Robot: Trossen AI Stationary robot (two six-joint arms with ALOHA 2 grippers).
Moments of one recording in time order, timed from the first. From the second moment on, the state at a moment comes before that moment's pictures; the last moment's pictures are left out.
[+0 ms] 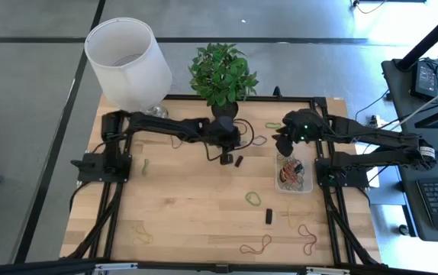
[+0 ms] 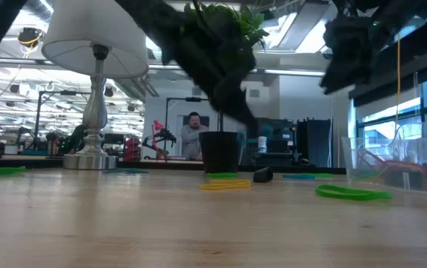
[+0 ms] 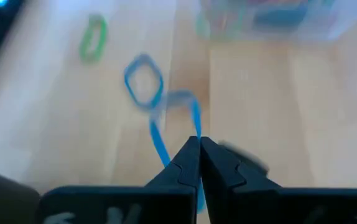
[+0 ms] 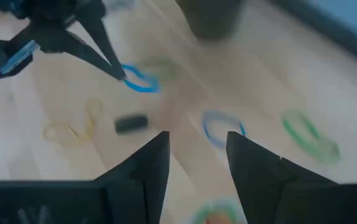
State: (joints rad) left arm 0.19 1.92 1.31 -0.12 0.03 0.13; right arm -0.28 0.90 0.76 -0.63 0.10 0.37
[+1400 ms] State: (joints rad) left arm 0.16 1.75 1.31 -0.24 0.00 0.09; right arm -0.14 1.35 0.67 0.23 0.05 -0.34
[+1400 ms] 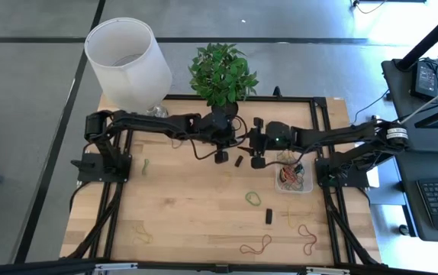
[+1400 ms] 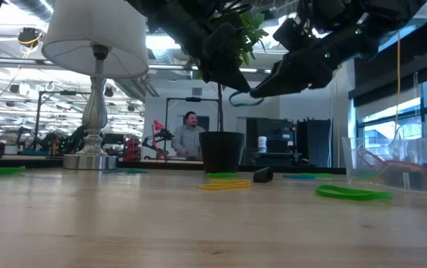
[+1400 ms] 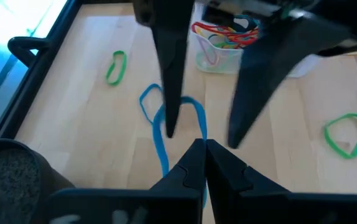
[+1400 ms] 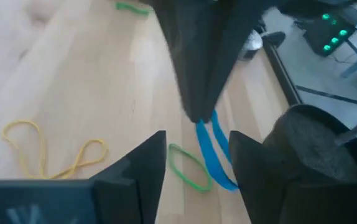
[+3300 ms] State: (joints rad) left arm 0.16 1.65 1.31 -0.32 -0.10 0.05; right arm -0.14 0.86 0.56 -0.92 -0.02 0.66
